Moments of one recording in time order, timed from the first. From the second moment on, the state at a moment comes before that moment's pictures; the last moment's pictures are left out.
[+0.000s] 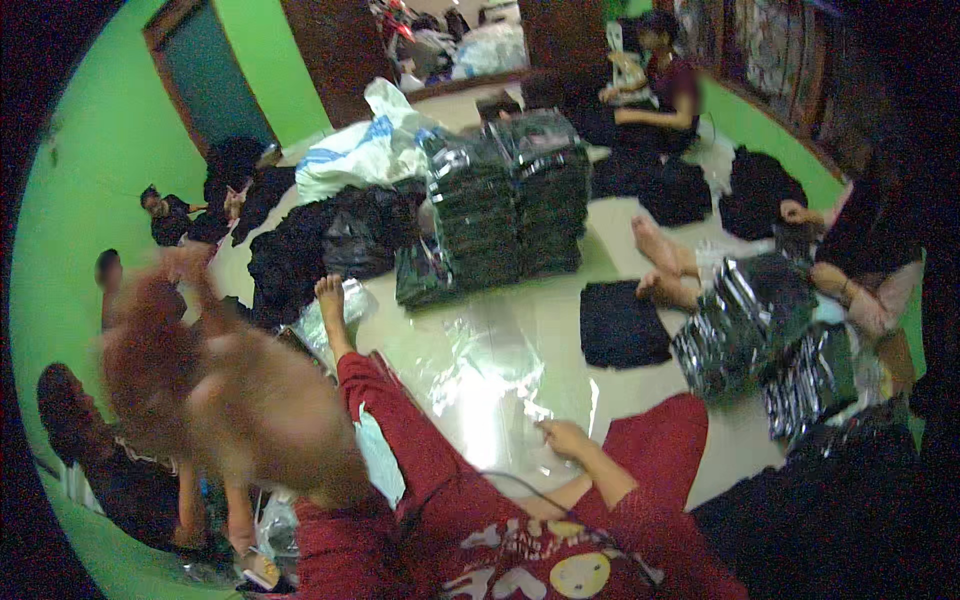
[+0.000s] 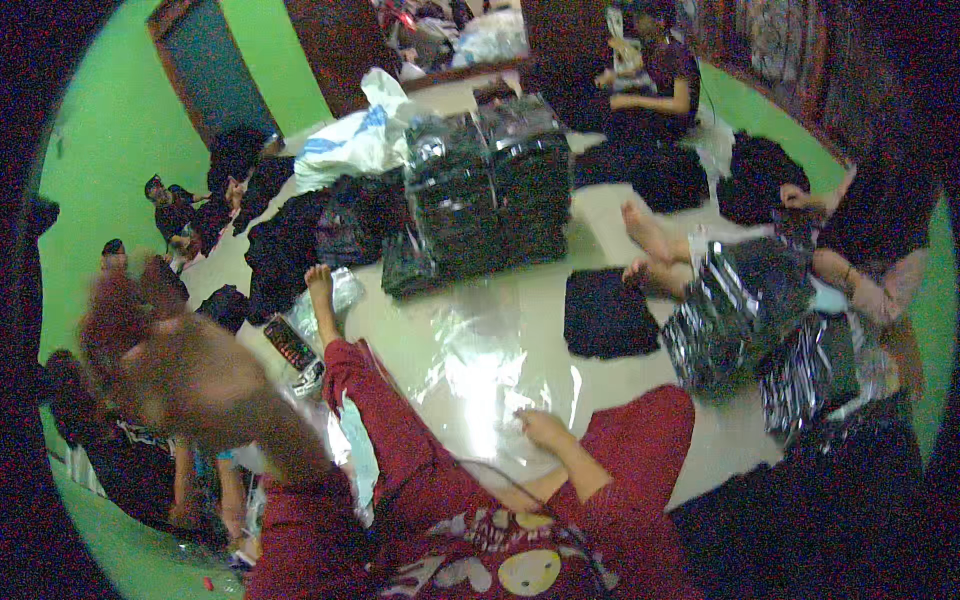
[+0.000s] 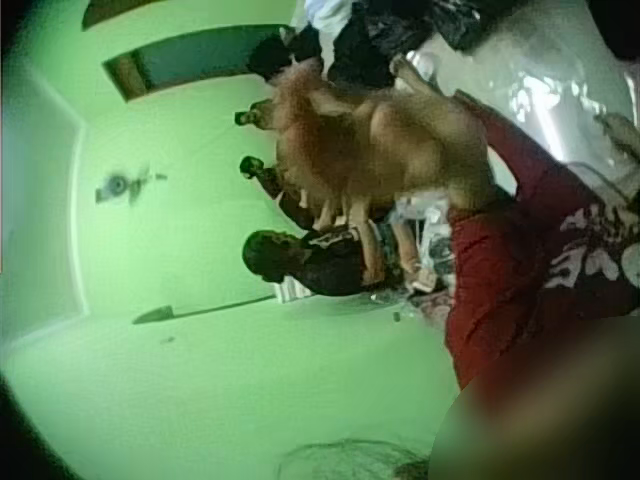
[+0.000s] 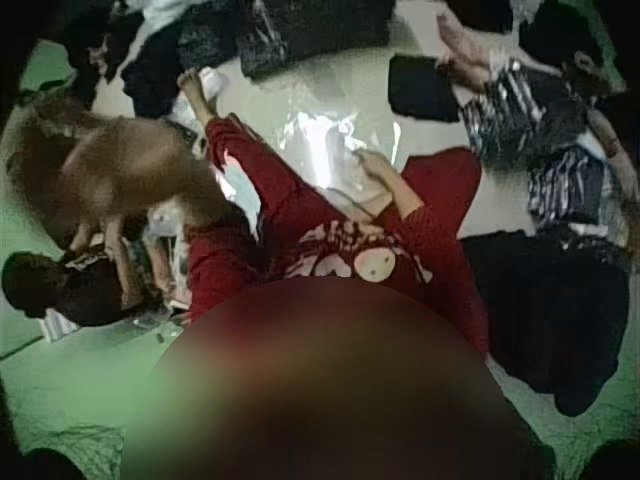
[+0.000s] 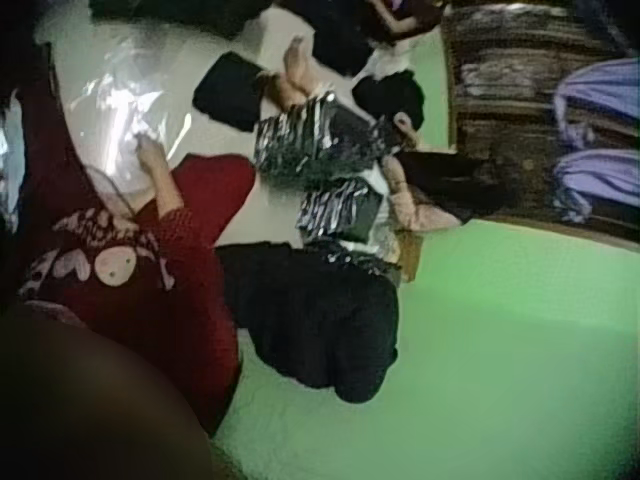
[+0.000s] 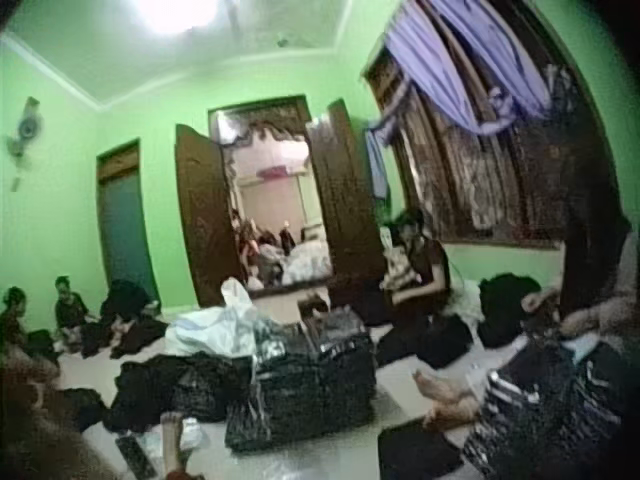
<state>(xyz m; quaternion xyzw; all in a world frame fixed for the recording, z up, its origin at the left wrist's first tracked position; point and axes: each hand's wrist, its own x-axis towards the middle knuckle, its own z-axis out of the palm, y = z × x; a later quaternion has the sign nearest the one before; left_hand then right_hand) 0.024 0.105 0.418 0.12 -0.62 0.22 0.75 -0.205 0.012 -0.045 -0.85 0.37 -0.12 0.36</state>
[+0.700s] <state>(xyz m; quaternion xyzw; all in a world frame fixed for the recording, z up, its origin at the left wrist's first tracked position) -0.140 -0.162 -0.010 0.64 -0.55 -0.34 0.40 -0.192 0.015 -0.027 -0.89 0.35 -0.03 0.29</state>
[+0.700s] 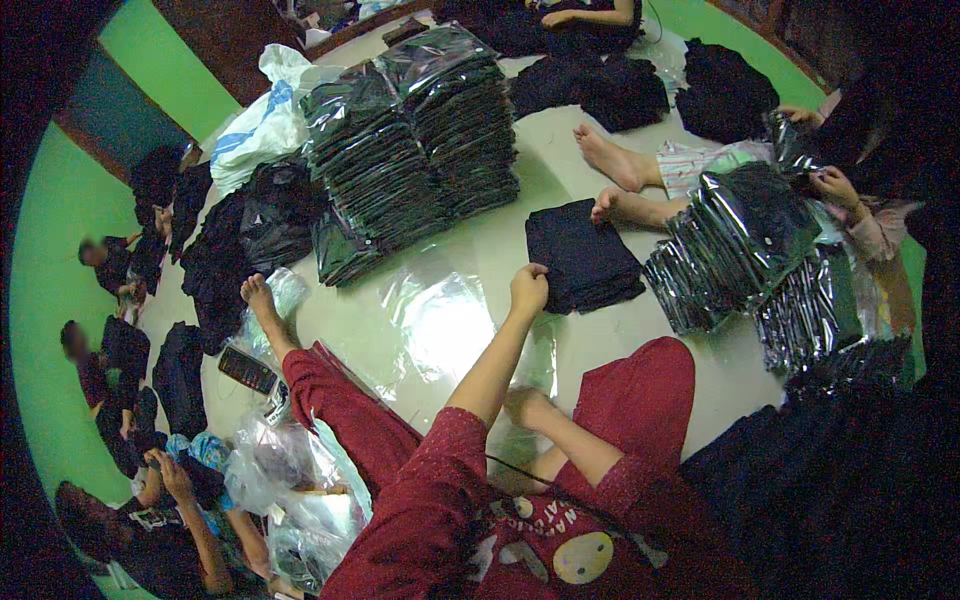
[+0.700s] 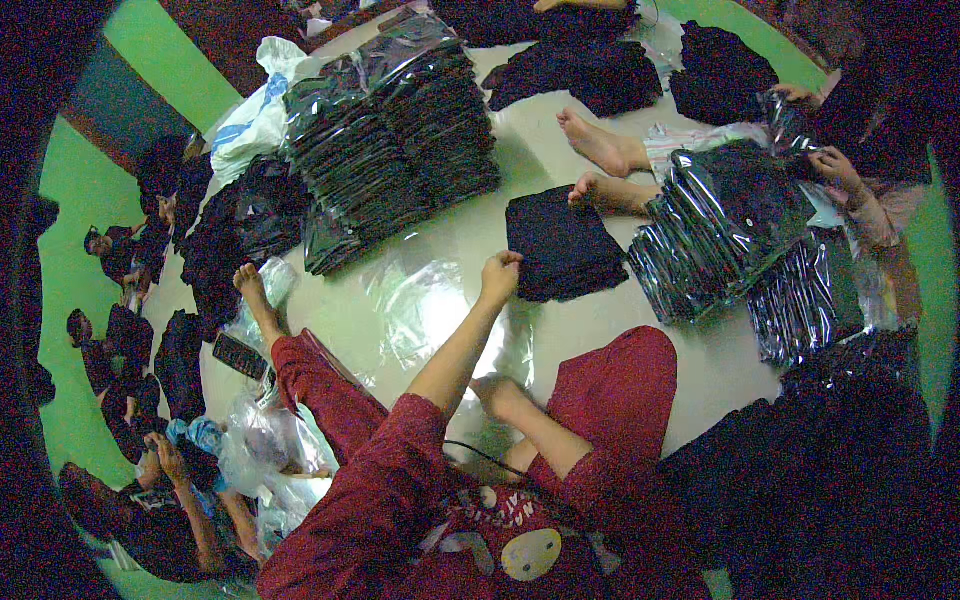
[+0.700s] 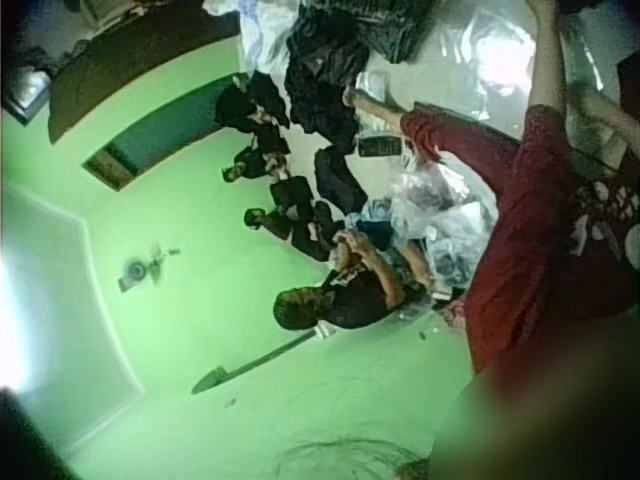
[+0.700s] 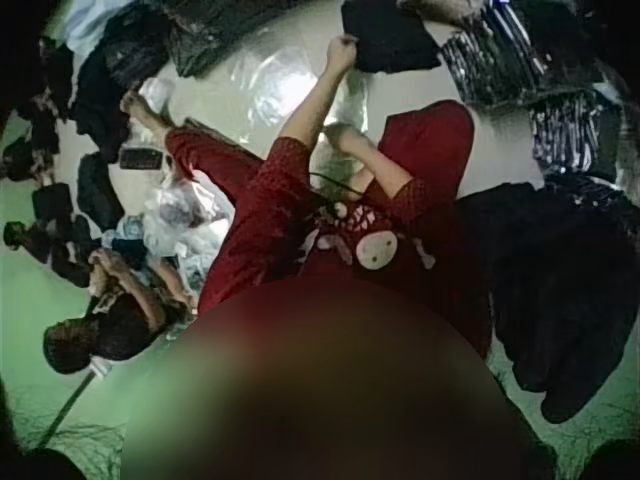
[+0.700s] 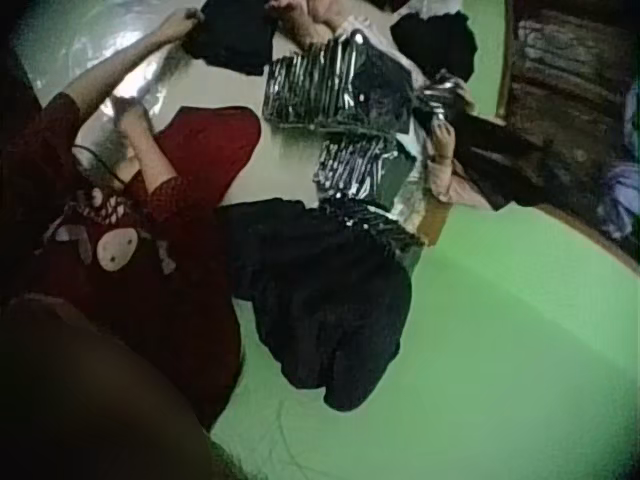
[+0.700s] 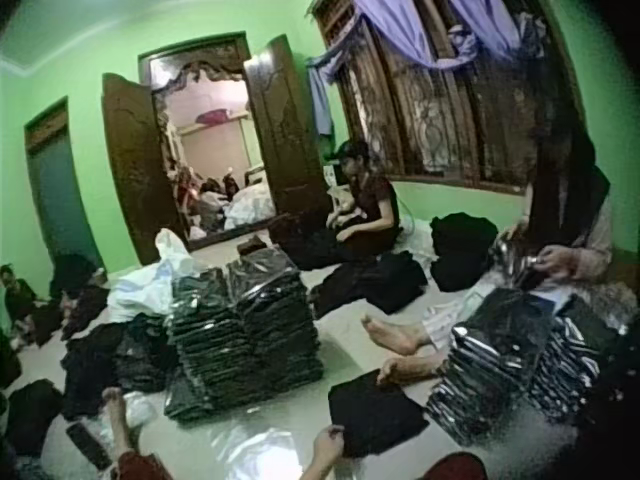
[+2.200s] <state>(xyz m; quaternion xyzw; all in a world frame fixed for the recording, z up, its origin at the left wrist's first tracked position) 0.077 -0.115 0.021 0.67 -0.43 -0.52 0.31 -0.173 0.027 -0.032 -0.87 0.32 -0.14 0.36</state>
